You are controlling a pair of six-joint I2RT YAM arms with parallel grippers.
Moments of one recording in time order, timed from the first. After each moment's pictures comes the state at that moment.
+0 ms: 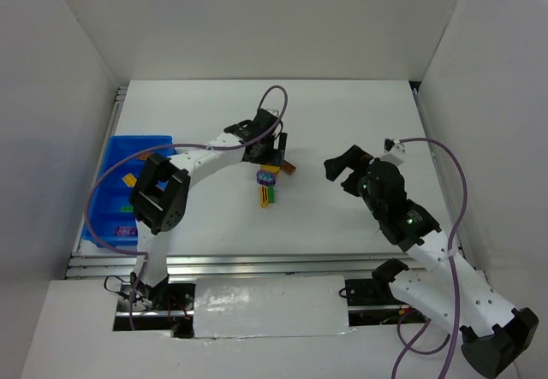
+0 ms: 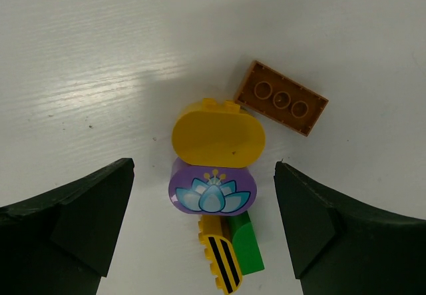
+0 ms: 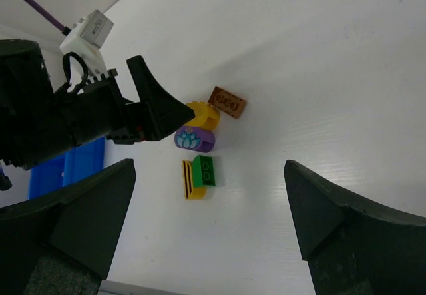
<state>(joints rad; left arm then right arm) -0.63 2.00 1.59 -0.54 -0.18 -0.43 0.52 0.73 0.71 -0.34 0.33 0.83</state>
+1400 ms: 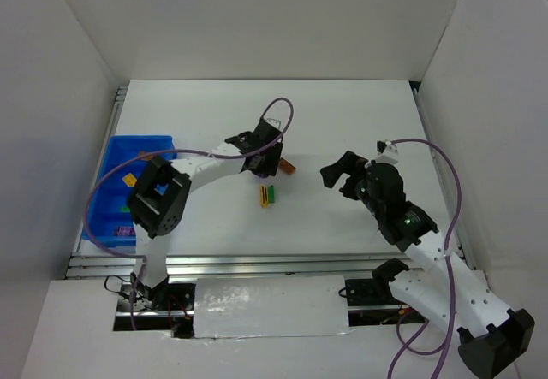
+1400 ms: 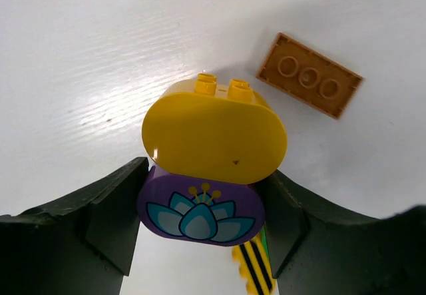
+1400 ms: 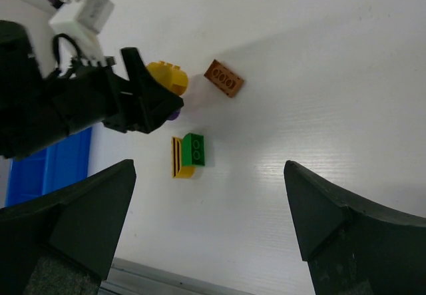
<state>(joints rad) -0.66 2.01 1.48 -0.45 -0.26 -0.34 0.49 0.72 0.66 -0.33 0.21 0.74</state>
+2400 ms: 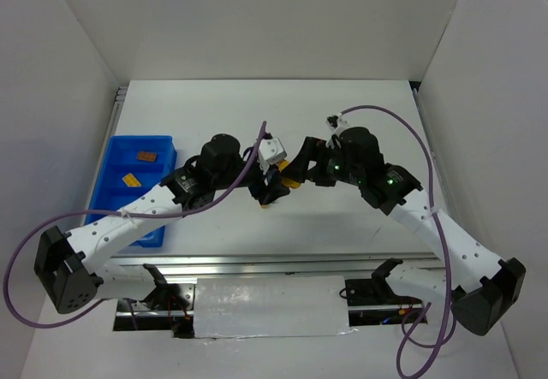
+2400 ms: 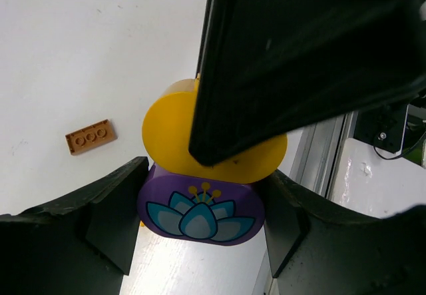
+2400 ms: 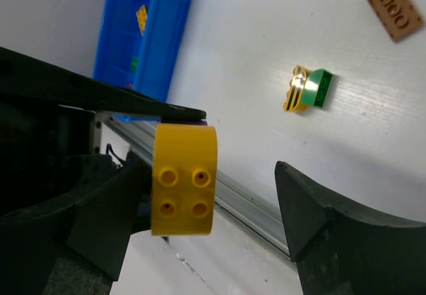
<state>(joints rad) -0.79 1.27 1.06 -0.17 0.36 0.08 0.58 1.04 1.05 -0.47 -0.22 0.72</state>
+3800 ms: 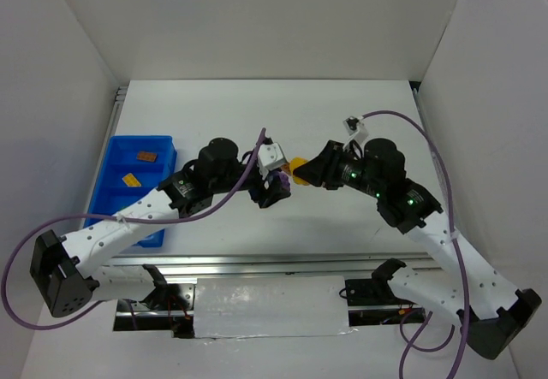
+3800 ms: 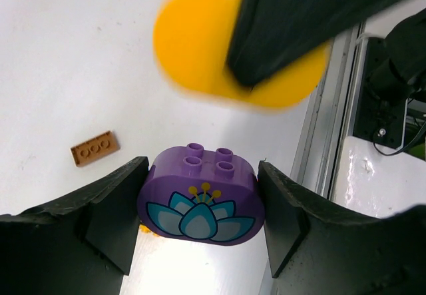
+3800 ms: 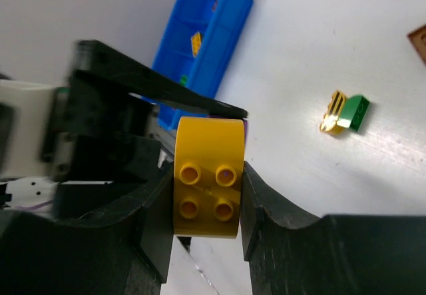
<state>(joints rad) -0.82 1.23 1.05 -0.14 0.36 0.12 0.59 0.90 0.96 -0.36 -0.27 0.77</state>
